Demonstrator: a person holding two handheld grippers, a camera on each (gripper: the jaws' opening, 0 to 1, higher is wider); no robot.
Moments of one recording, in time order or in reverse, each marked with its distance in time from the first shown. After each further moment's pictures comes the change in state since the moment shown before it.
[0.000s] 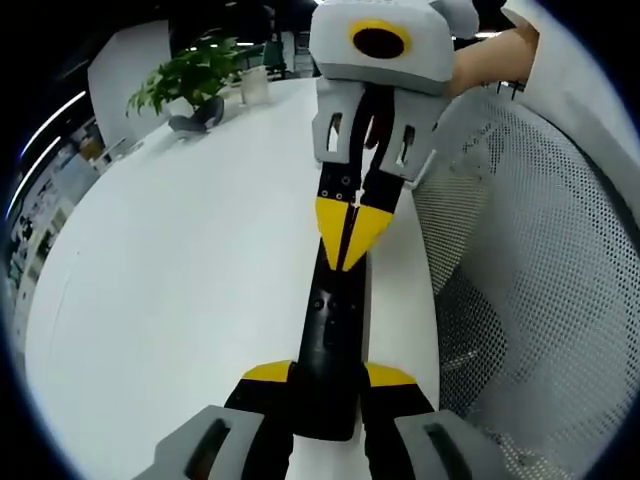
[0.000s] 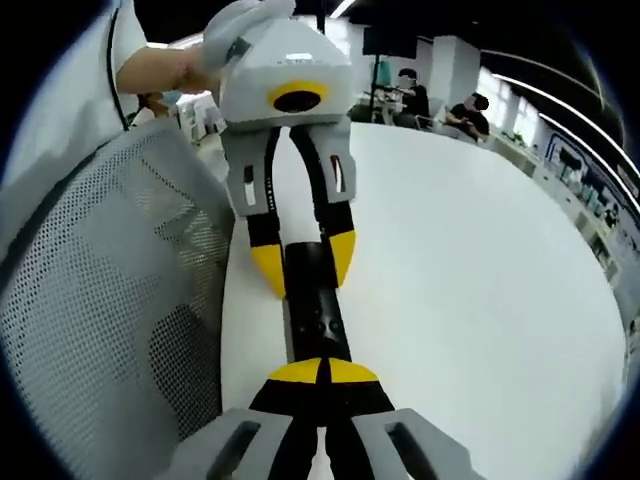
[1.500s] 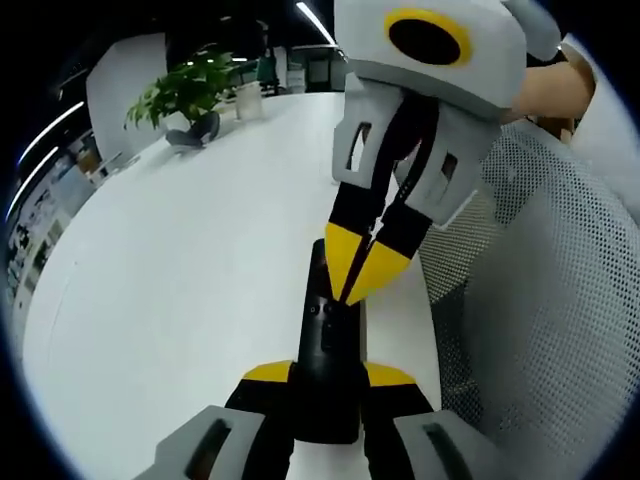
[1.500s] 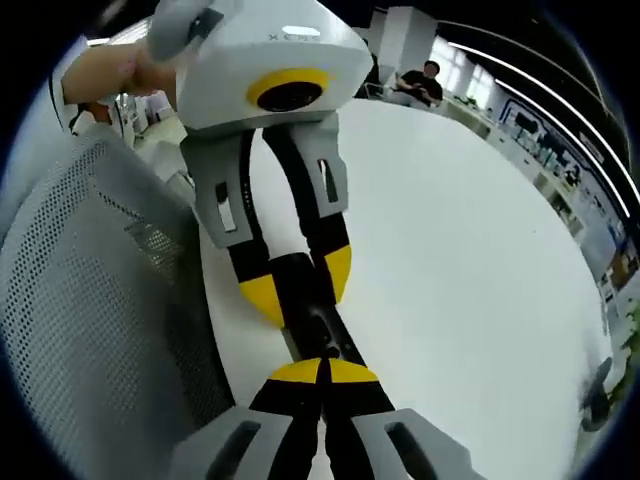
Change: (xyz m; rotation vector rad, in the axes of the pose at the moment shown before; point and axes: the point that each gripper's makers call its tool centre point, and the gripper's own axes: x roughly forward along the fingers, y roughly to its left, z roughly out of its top) left arm -0.003 -0.001 0.001 0.034 -0.079 -0.027; right arm 0.014 0.013 0.024 0.216 0.077 -0.179
